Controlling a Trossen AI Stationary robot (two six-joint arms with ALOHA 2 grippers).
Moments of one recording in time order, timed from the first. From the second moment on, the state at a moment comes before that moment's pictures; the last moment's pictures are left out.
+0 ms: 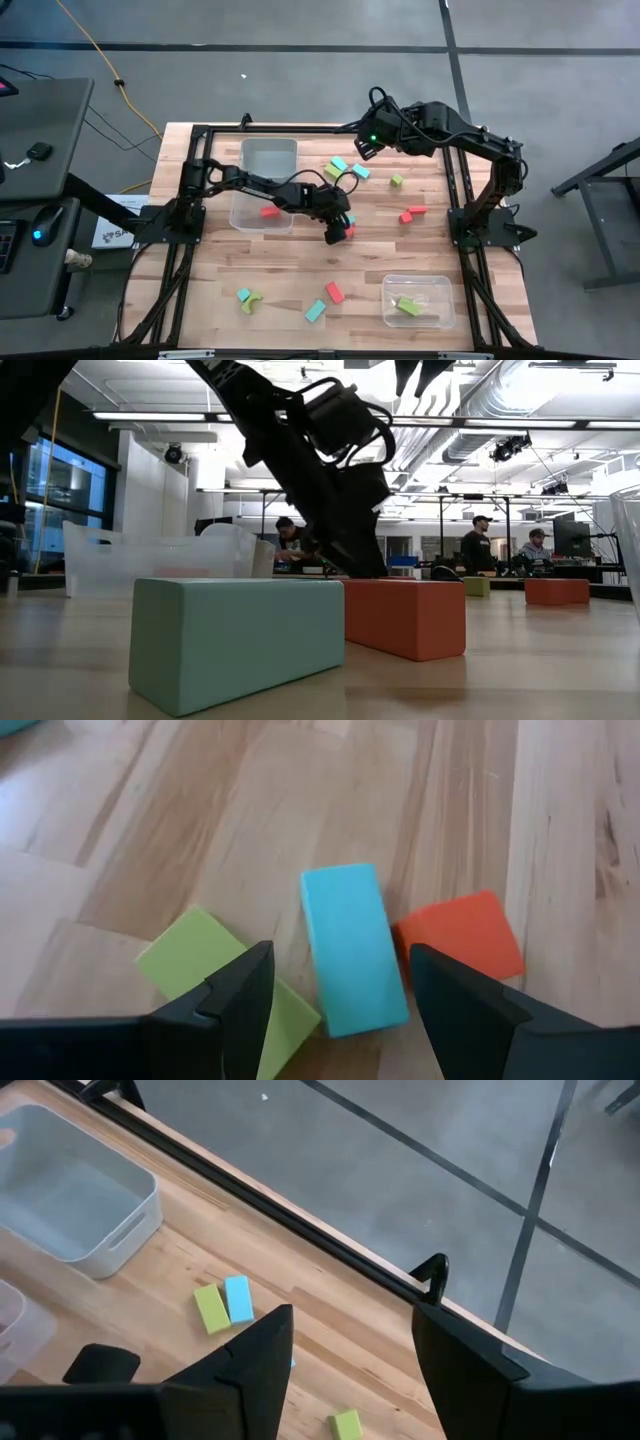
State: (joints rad) left arm 0.16 2.07 1.30 -0.14 -0.04 -0.20; right arm -0.15 1.71 2.11 -1.55 0.68 0.67
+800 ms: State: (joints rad) left arm 0.10 2.07 1.30 -0.13 -0.08 -0.14; right arm -0.15 1.71 2.11 -1.55 0.69 0.67
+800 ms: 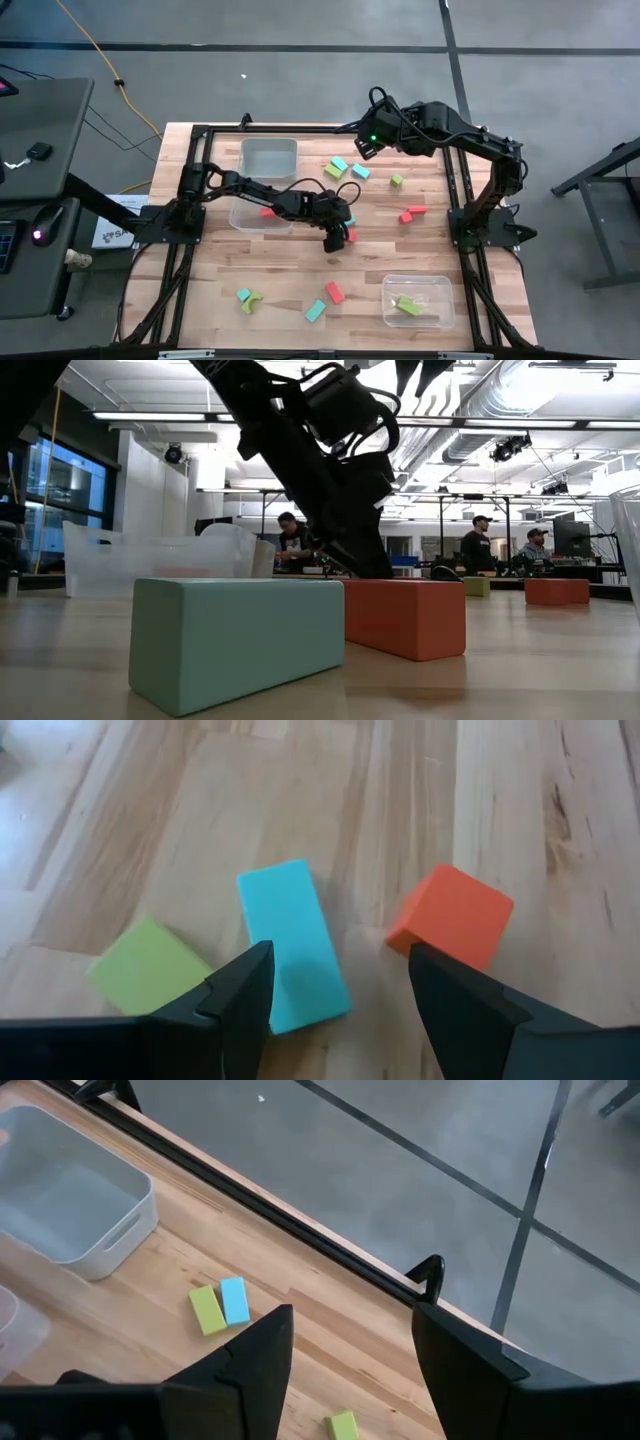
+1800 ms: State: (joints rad) left arm 0.15 2.09 1.30 -0.06 -0.06 -0.18; right arm -0.15 1.71 2.11 -1.55 0.68 0.67
